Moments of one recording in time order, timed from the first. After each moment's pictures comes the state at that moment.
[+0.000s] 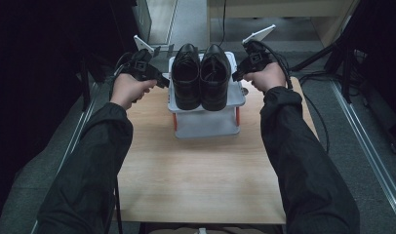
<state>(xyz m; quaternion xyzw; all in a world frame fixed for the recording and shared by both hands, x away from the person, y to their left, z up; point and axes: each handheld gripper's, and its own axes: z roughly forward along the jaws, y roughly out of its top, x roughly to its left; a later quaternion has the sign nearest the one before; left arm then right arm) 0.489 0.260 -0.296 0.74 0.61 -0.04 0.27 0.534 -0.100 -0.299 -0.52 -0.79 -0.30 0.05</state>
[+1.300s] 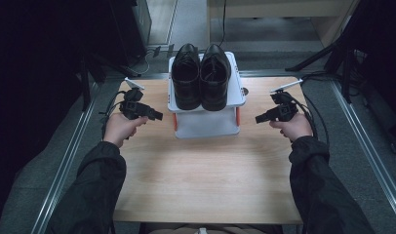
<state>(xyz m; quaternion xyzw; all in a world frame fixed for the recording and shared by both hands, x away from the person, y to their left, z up) 0.418 0.291 -0.388 0.74 0.61 -0.05 0.28 0.460 -0.188 -0.420 -0.51 -0.80 -0.32 0.06</state>
